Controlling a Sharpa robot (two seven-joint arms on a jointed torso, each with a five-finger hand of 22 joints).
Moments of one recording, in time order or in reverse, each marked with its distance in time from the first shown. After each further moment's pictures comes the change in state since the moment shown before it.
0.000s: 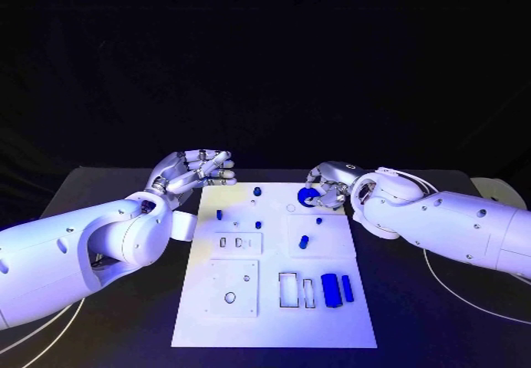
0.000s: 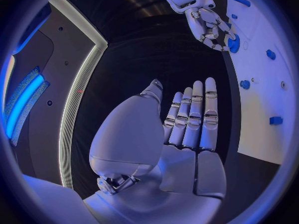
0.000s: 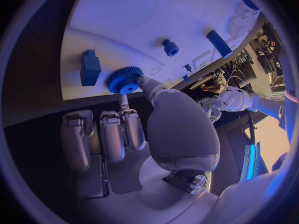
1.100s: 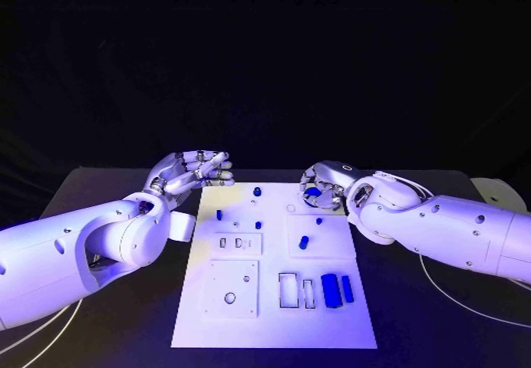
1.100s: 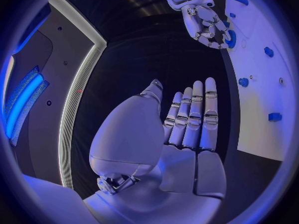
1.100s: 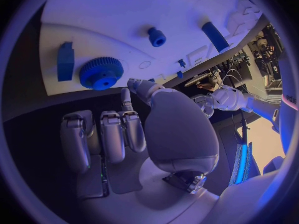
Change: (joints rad) left arm 0.000 -0.005 0.000 -0.002 0.000 0.000 -0.006; left_hand 0.000 0.000 0.000 0.000 0.000 0.000 0.000 0.000 0.000 0.000 0.000 0.000 0.000 0.000 0.000 0.000 0.002 0.000 0.000 0.000 0.000 0.000; right arm -0.008 -0.006 -0.003 0.049 -0.023 -0.092 0.022; right_hand -0.016 0.028 0.140 -0.039 0.113 0.097 -0.025 0.032 -0.020 0.007 -0.014 0.032 0.000 0.000 -0.008 0.005 0.001 -0.015 -0.004 -0.004 0.016 0.000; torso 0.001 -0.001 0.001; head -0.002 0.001
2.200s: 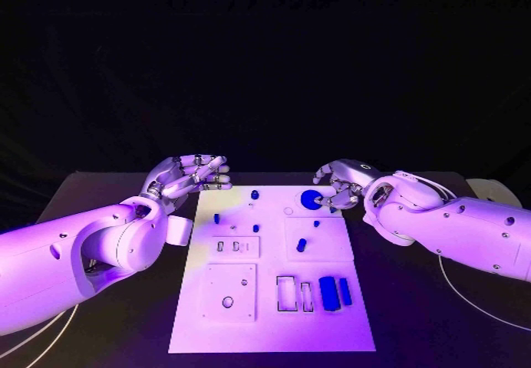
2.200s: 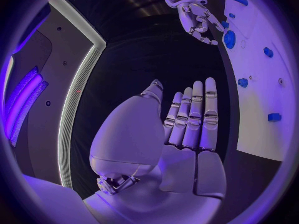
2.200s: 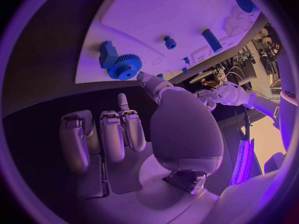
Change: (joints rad) left arm 0.000 -0.004 0.000 0.002 0.000 0.001 -0.006; left_hand 0.004 0.004 0.000 0.000 0.000 0.000 0.000 0.000 0.000 0.000 0.000 -0.004 0.000 0.000 0.000 -0.004 0.002 0.000 0.000 0.000 0.000 -0.001; right arm 0.012 -0.102 0.005 0.044 0.028 -0.002 -0.003; right_hand -0.067 -0.072 -0.086 0.033 -0.075 -0.110 0.038 -0.105 -0.045 -0.004 0.022 -0.019 0.001 0.002 0.017 0.003 0.000 0.000 0.002 0.013 0.000 0.001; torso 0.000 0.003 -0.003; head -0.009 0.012
